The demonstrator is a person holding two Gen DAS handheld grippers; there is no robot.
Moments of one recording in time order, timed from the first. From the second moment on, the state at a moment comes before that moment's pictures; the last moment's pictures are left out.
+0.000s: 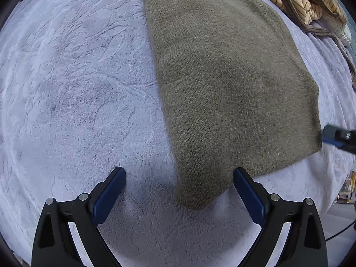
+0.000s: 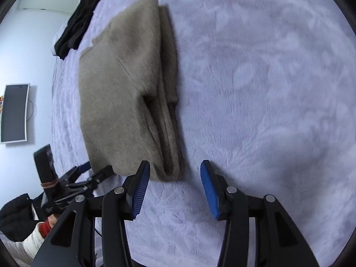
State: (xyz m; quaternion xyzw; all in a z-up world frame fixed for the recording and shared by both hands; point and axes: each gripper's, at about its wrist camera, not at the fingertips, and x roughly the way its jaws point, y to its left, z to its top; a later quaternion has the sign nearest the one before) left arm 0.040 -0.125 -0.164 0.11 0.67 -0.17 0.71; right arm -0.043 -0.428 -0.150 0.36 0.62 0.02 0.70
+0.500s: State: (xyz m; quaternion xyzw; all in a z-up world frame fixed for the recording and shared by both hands) left arm 0.034 -0.137 -0.182 0.11 0.67 -0.17 0.71; right arm 0.028 -0.444 -0.146 0.34 0.59 0.01 0.73
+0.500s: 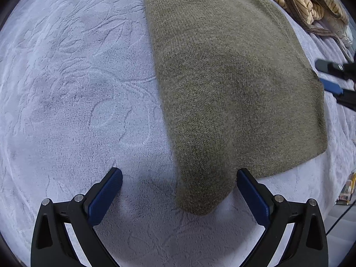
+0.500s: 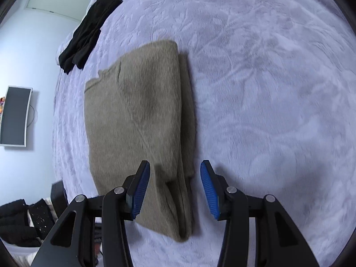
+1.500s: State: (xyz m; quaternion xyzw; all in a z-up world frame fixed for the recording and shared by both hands) left arm 0.075 -0.146 -0.131 0.05 0.63 -0.16 0.76; right arm 0.049 -0.467 -0.174 0.37 0.60 0.02 0.71
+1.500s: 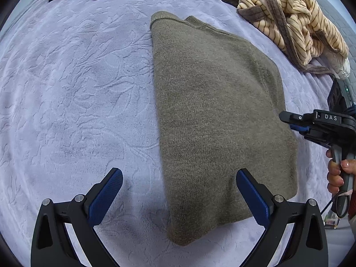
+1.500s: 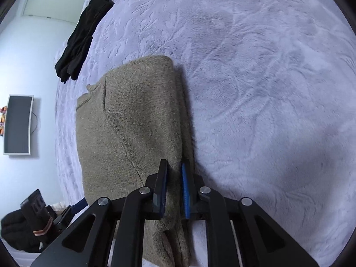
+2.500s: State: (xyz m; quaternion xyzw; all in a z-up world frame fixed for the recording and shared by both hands) left arm 0.114 -0.151 -0.148 0.01 0.63 -0.22 0.74; right arm 0.061 -0.491 -0.186 0.41 0.57 0.07 0.71
